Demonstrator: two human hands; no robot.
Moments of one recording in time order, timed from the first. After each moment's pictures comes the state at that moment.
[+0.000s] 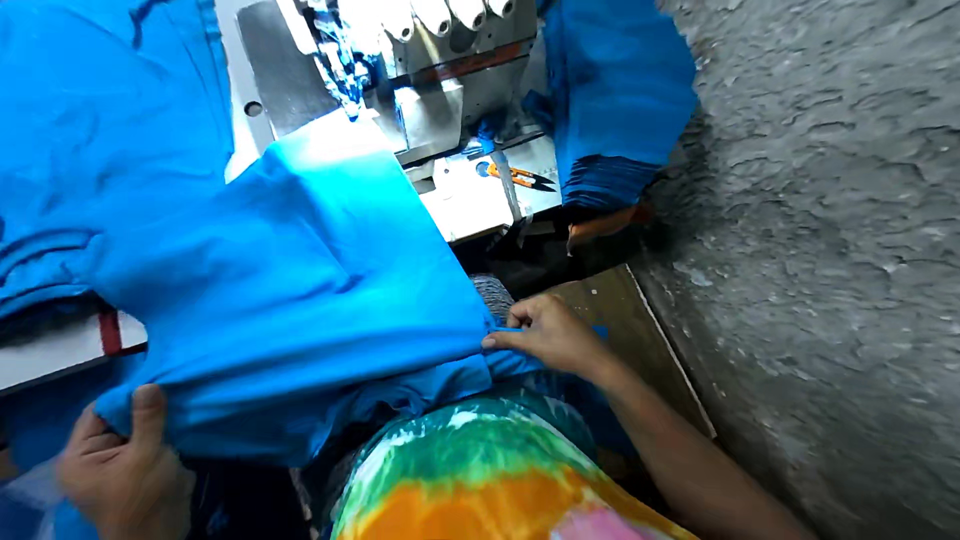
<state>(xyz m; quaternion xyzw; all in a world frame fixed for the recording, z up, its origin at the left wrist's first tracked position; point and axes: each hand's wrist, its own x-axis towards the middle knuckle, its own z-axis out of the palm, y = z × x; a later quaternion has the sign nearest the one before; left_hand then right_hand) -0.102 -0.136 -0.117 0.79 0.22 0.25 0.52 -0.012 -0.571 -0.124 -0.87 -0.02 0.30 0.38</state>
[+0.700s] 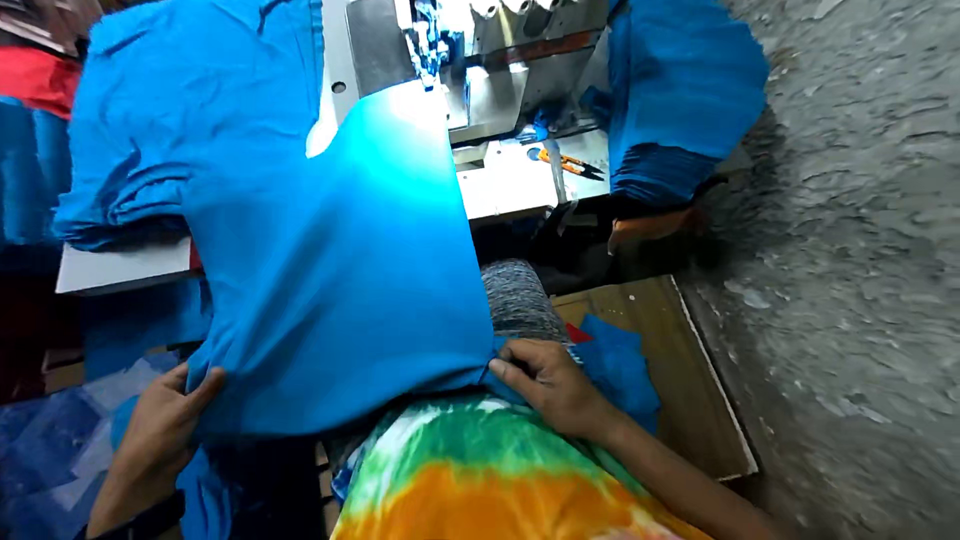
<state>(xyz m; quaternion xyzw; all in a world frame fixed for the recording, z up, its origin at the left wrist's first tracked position) -0.182 -0.087 -0.119 0.79 0.29 0.05 0.54 -0.102 -0.529 -0.140 -0.78 -0.21 0.16 0.57</state>
